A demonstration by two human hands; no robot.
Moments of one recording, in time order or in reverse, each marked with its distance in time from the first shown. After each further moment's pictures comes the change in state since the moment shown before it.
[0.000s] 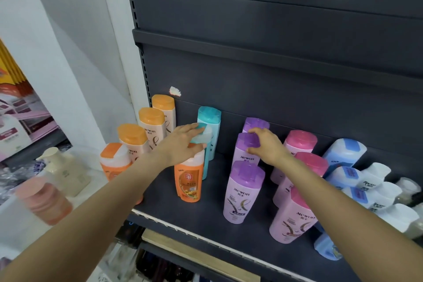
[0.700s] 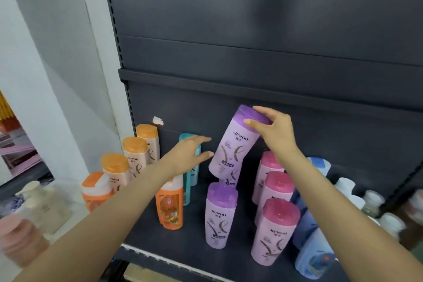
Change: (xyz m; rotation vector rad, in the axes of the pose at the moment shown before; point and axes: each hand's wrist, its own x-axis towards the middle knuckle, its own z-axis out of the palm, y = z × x) left_hand 0.008 0.080 -0.031 -0.131 0.099 0.186; right_hand -0.044 -0.017 -0.104 0.748 0.548 -0.087
